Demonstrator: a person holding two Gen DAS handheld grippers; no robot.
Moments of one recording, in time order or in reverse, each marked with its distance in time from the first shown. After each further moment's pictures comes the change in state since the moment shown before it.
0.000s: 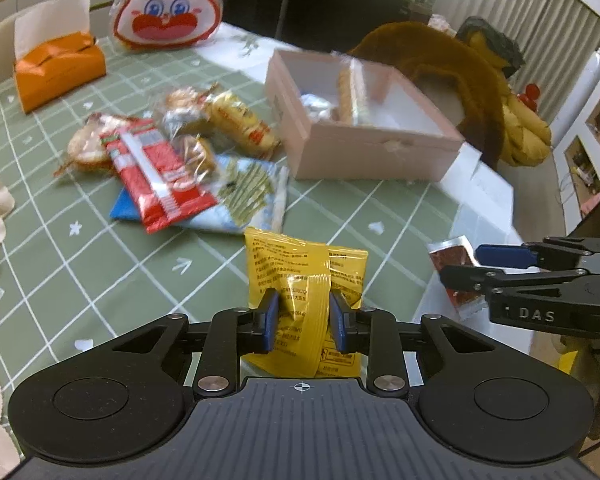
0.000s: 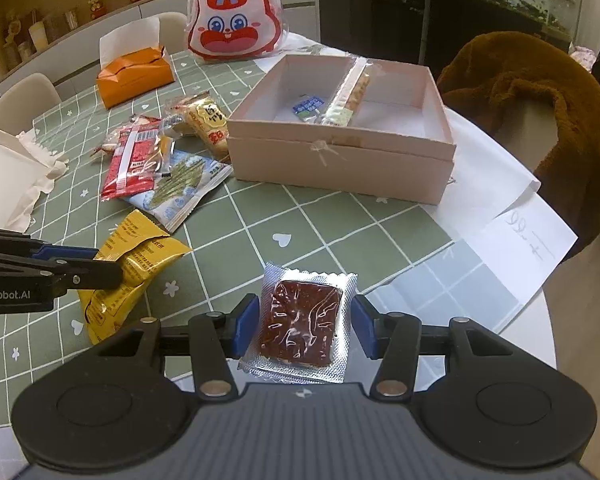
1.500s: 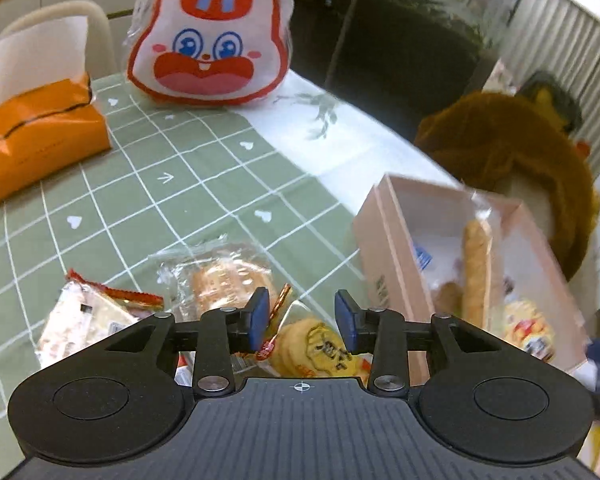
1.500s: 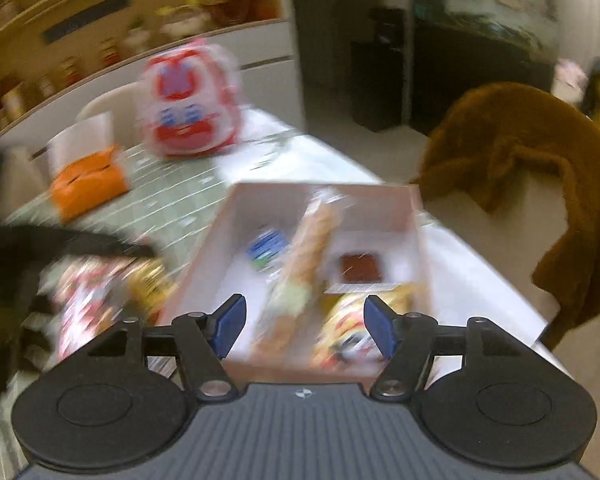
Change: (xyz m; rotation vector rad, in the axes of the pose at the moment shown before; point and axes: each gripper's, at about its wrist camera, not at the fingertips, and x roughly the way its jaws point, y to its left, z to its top) left arm 0.134 0.074 0.179 -0.120 -0.031 0.110; right arm 0.041 -0.034 0.112 0.041 -0.139 0.019
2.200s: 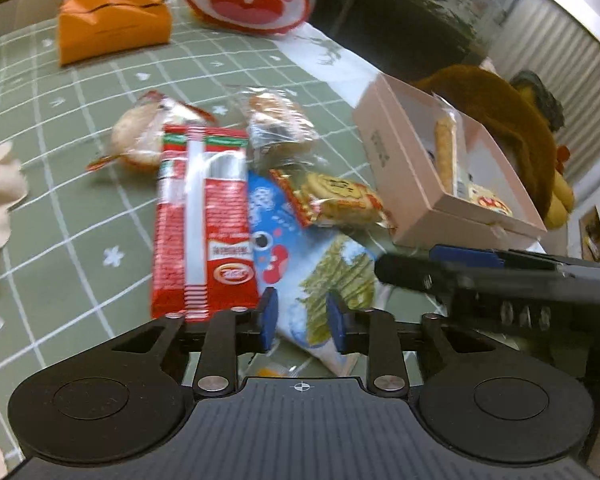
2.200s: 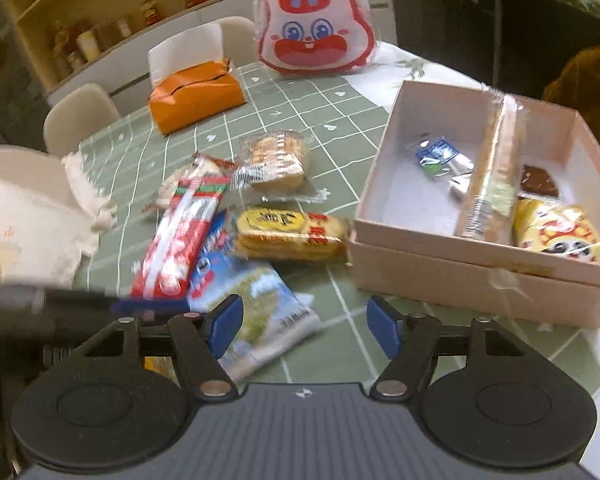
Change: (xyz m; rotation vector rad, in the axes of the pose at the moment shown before) left arm -0.085 0.046 -0.136 -0.119 0.043 -0.098; right arm 0.046 0.094 -0.039 -0.025 0.145 0.214
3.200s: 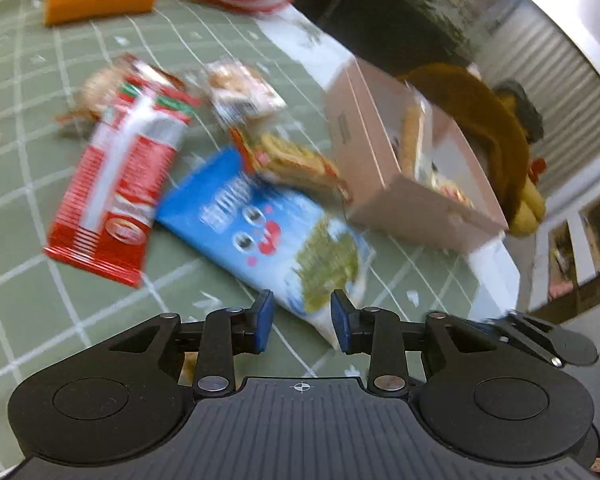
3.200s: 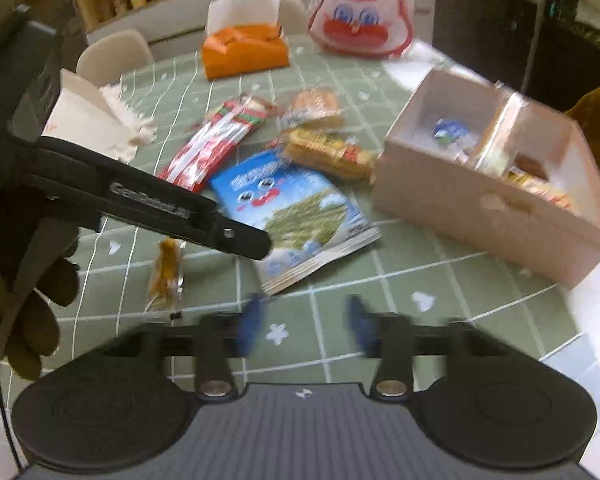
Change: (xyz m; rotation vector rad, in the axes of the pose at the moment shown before) left arm -0.008 -0.011 -0.009 -0.079 0.030 -0.094; right arm -0.049 0.009 -0.065 -0.216 0.015 -0.017
